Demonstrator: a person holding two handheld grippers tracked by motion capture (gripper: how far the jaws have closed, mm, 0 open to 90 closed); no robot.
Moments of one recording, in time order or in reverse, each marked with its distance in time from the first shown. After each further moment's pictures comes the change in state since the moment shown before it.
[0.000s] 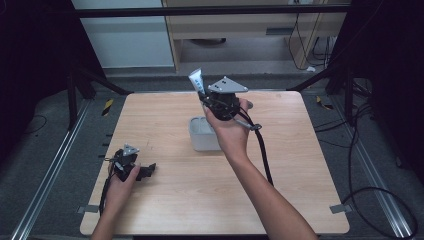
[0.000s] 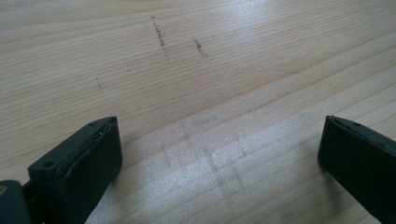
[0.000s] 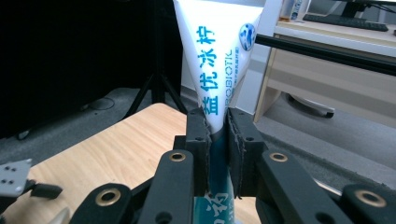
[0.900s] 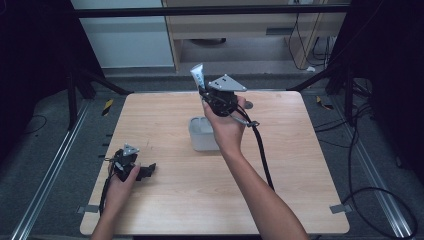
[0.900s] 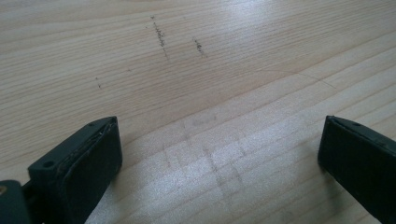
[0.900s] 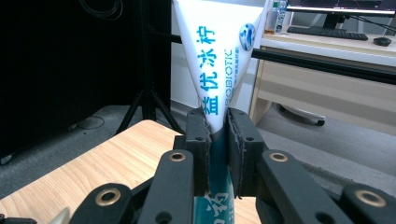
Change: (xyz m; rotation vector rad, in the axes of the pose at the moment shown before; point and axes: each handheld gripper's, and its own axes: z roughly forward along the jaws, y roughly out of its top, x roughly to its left) left arm 0.000 0.000 0.000 0.002 0.000 0.002; right arm -0.007 -0.006 0.020 -0.066 -0.043 0.036
